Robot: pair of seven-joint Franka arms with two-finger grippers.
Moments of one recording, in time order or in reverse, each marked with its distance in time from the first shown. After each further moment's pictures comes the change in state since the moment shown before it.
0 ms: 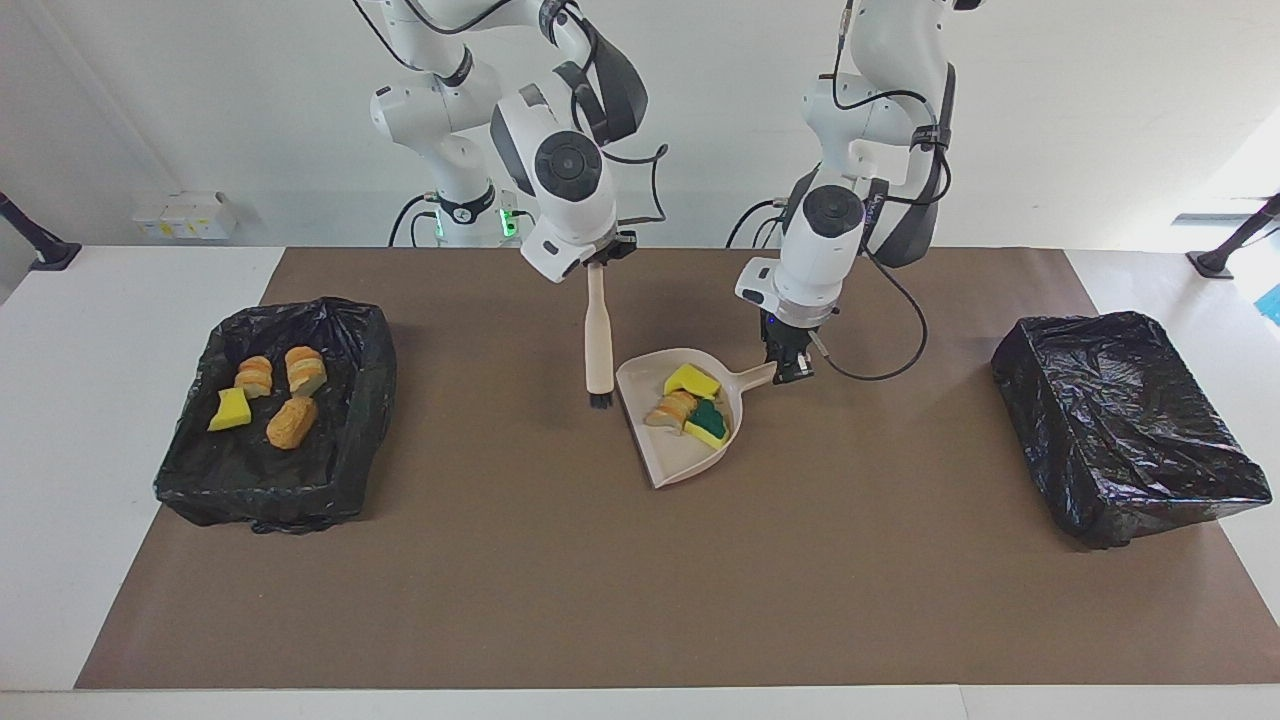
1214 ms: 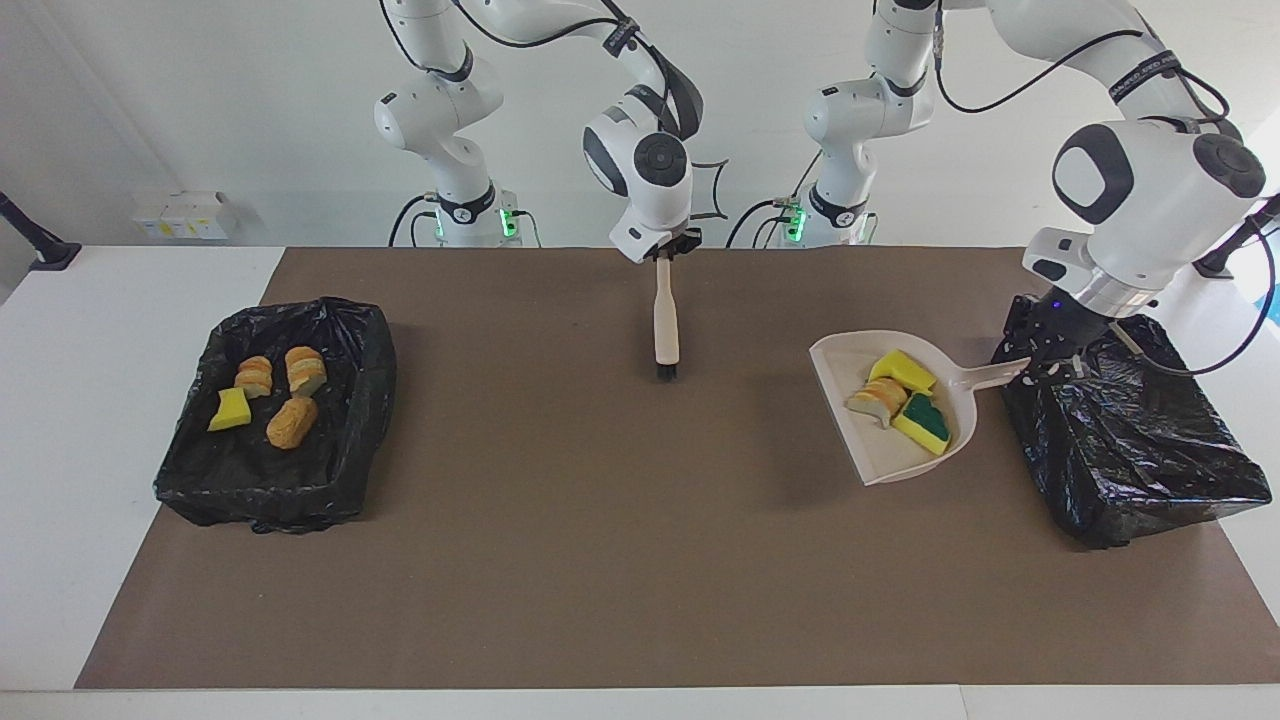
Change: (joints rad) left arm 0.564 0.025 0.018 0.361 -0.058 -0.333 0.776; right arm 0.314 0.033 0.018 -0.309 0.125 0.537 0.188
